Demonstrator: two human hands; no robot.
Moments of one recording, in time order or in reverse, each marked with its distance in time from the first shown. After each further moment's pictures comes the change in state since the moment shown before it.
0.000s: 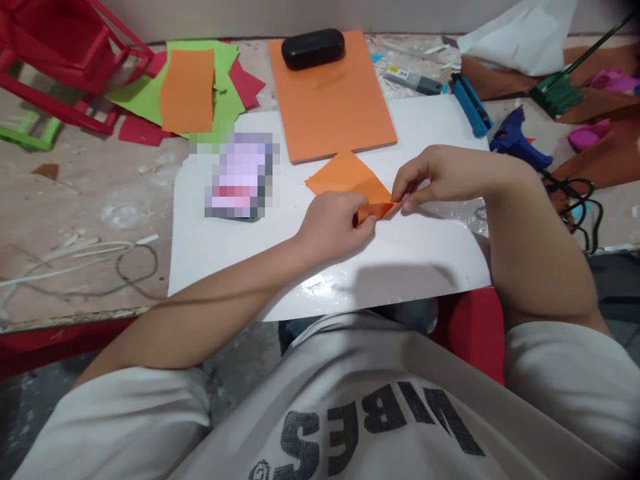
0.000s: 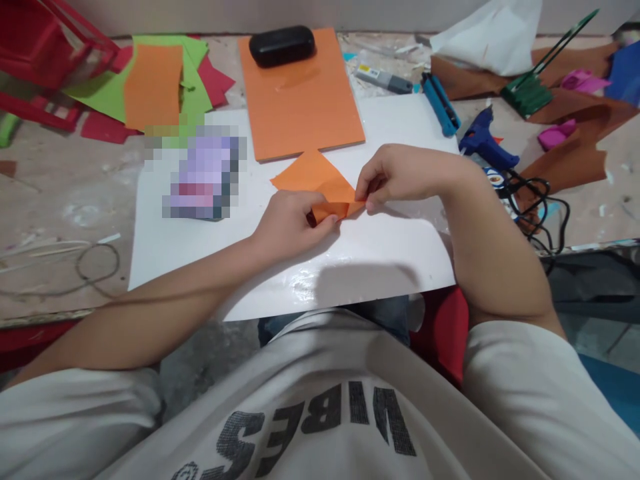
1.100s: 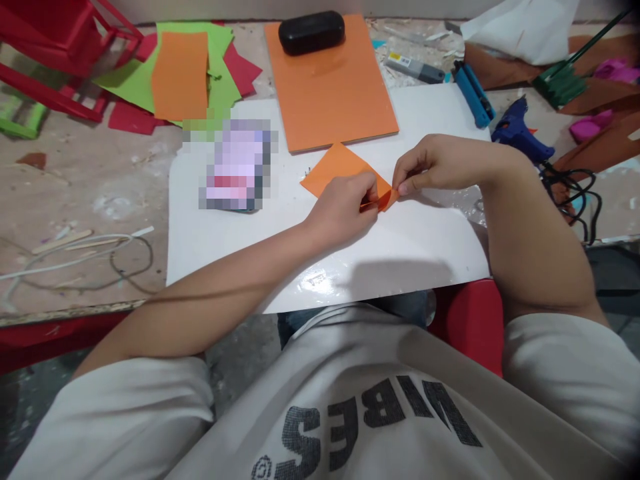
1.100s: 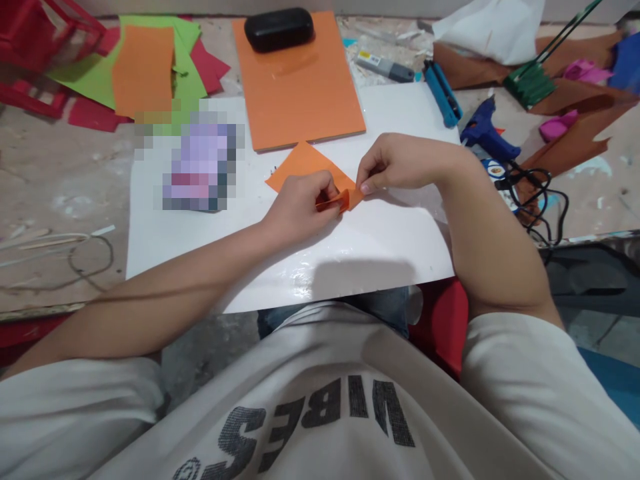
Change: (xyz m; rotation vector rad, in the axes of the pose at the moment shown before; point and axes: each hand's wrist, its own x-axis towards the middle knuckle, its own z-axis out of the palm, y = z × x) left_hand 0.013 -0.007 0.019 -0.071 0.042 0.075; right_hand 0.003 -0.041 -0.002 -0.166 -0.180 0.234
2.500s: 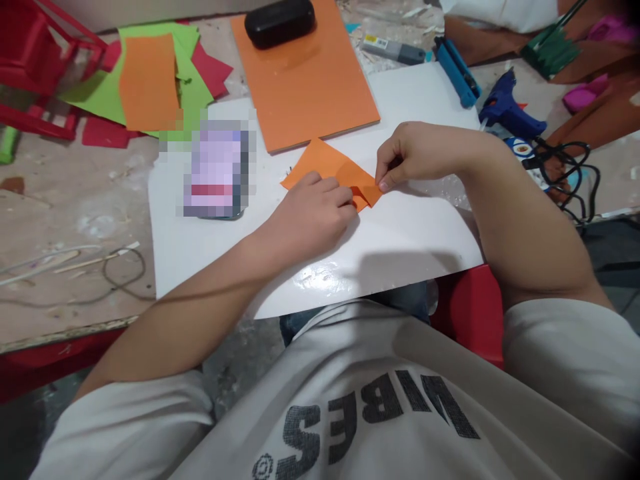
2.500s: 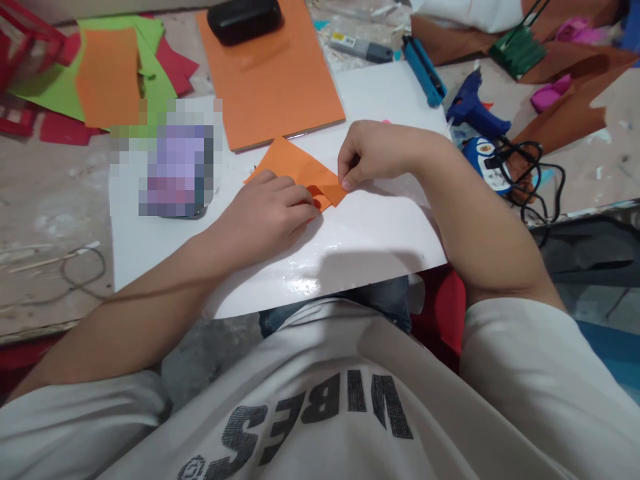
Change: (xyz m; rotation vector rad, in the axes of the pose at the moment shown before) left_hand -0.018 0.004 -0.040 0.586 -0.297 0.381; right_hand 0.007 -0.006 0.009 -0.074 0.067 0.087
